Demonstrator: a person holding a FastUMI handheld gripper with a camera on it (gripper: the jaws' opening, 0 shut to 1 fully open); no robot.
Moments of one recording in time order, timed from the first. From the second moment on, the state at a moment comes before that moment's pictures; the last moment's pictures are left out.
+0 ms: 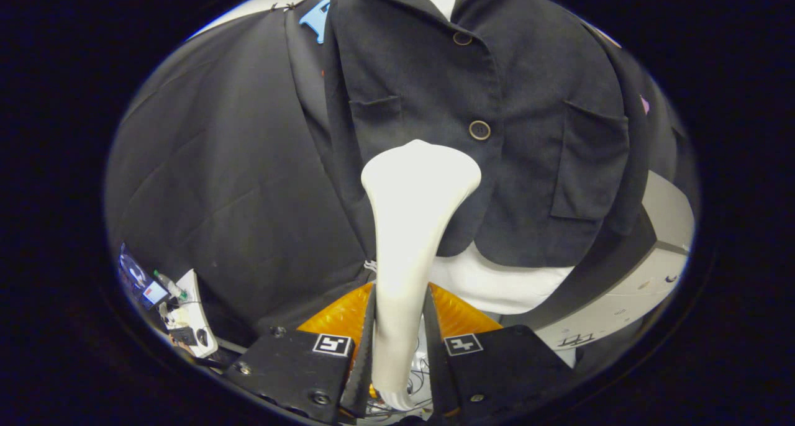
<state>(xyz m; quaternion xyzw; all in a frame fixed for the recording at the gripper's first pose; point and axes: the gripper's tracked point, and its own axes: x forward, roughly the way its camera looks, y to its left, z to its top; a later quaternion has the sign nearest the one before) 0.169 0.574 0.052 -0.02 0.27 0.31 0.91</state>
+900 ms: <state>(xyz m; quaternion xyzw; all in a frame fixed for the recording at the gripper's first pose) 0.160 0.418 0.038 0.01 0.26 0.24 0.93</state>
